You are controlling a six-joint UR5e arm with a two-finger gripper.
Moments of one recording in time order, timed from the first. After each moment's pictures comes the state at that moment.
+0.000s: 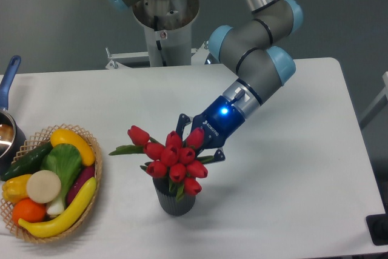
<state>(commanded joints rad) 2.67 -1.92 -1.85 -0.75 0.27 1.24</state>
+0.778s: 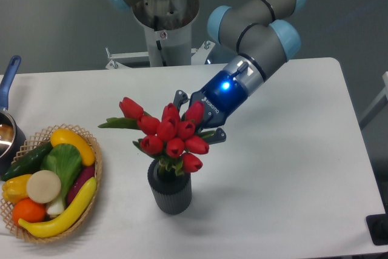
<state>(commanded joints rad) 2.68 -1.82 -1.79 -0.76 0.21 1.16</state>
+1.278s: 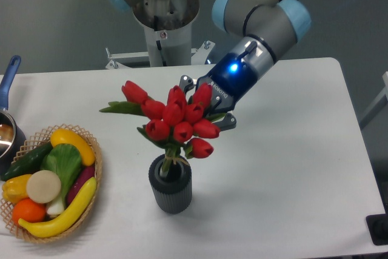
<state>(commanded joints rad) 2.72 -1.77 -1.75 -0.76 0.21 1.09</state>
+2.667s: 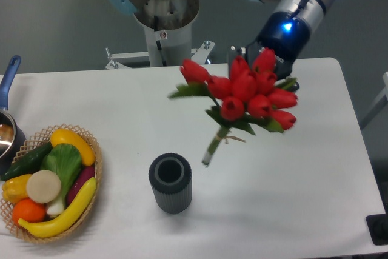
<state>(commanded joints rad) 2.85 -1.75 -1.70 -0.76 0.55 0.95</state>
